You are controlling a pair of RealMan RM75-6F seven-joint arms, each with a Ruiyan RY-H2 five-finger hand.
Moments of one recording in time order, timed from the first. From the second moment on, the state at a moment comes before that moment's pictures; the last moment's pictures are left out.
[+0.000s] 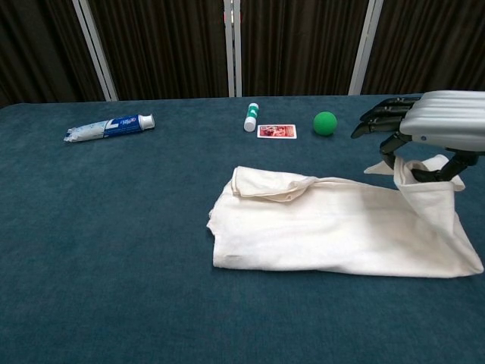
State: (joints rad) left arm -0.33 -1.05 -0.13 -1.82 1.20 1.26 0.22; right arm 0.77 -1.39 -0.11 -1.04 -1.79 1.14 0.10
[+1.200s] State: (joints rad) left arm -0.33 -1.00 -0.14 -1.82 1.22 1.24 0.10; right arm 0.91 -1.47 0.11 -1.30 -1.56 0.91 -0.25
